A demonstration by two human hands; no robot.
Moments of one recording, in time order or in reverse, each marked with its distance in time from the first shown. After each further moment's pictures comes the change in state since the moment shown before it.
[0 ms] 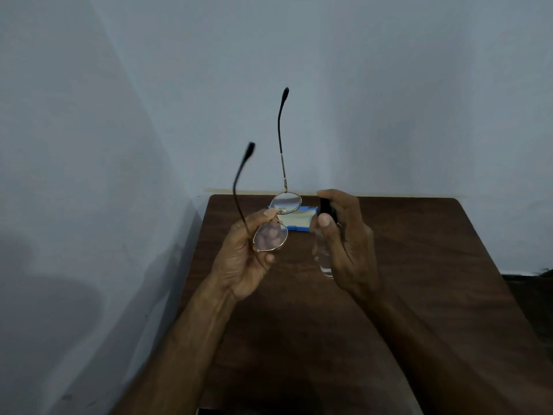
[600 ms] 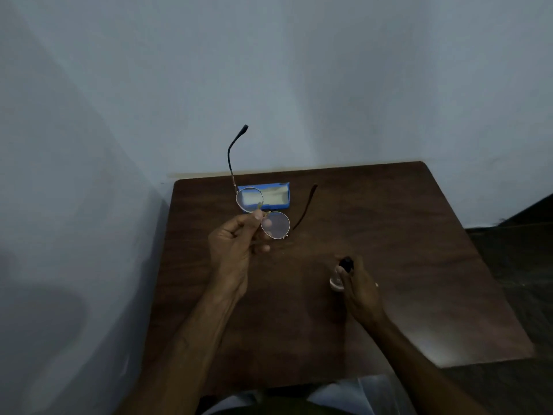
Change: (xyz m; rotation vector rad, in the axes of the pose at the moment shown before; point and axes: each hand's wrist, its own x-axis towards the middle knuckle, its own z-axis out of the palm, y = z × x) left_hand 0.024 -0.070 -0.016 0.455 0.289 0.261; right_hand -0.169 0.135 -0.054 -0.399 0.024 0.746
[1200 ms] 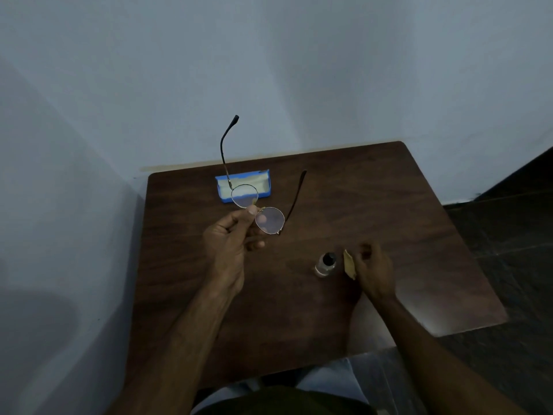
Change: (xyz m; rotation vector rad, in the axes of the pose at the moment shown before) left_hand 0.010 -0.023 0.017 -0.004 -0.023 -0.087; right_hand 0.029 0.059 -0.026 -0.137 0.203 0.265
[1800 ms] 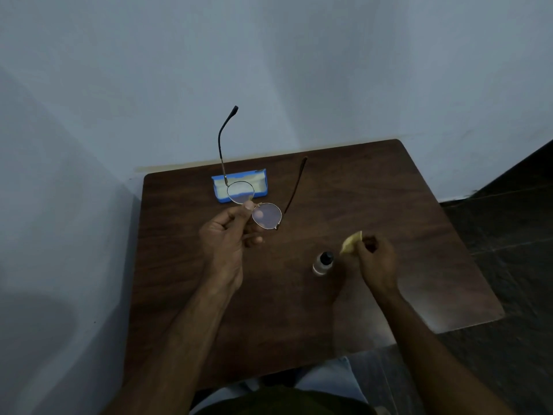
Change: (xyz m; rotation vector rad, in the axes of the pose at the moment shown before) left_hand 0.001 0.002 0.004 -0.014 0.017 0.003; right_hand -0.009 -0.033 -0.021 0.367 0.054 0.005
